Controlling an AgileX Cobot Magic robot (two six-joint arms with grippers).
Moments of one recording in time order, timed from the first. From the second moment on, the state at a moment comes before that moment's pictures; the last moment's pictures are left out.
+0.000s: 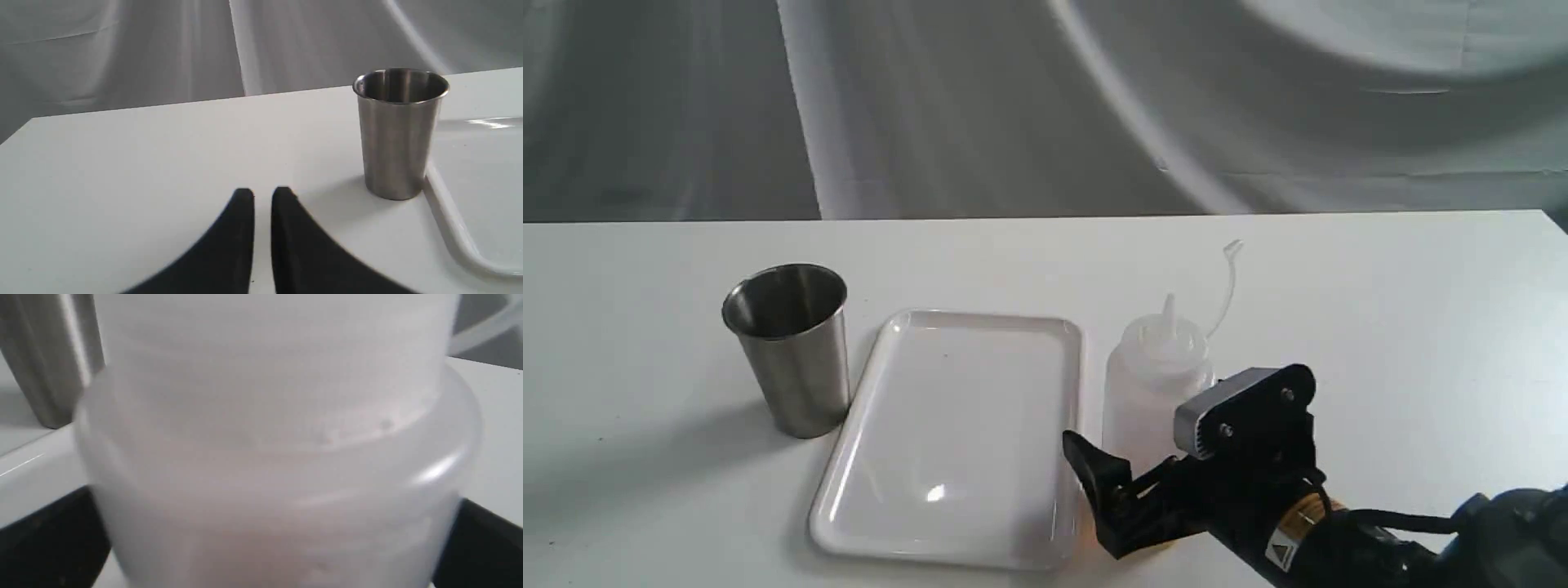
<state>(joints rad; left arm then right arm) 0.05 0.00 0.00 0.04 0.27 0.06 0.37 2.05 -0.53 -0.06 -1.18 0.01</state>
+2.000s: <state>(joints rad) 0.05 0.00 0.00 0.04 0.27 0.06 0.37 1.70 -0.58 -0.04 -0.99 -0.12</state>
